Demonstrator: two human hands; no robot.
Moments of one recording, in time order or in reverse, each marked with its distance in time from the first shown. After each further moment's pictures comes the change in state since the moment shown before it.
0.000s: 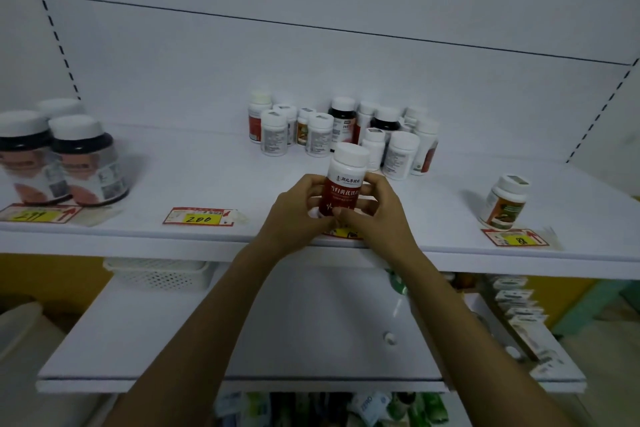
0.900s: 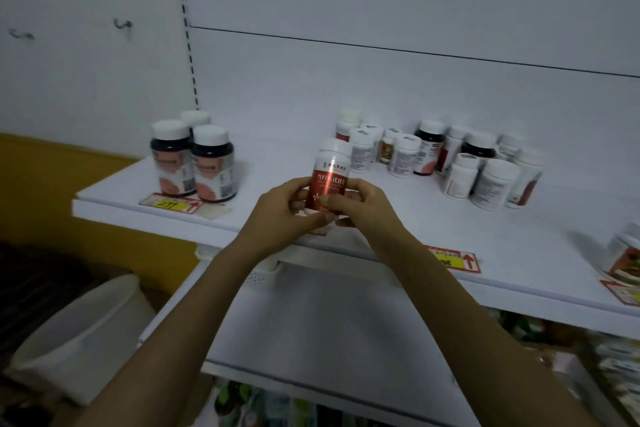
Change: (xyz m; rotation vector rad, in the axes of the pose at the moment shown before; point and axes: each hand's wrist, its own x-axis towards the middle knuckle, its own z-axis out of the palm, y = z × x) left_hand -0.053 -0.026 -0.120 0.110 0.234 -0.095; right_hand 0.021 -0.065 0.113 0.218 -0.347 0.161
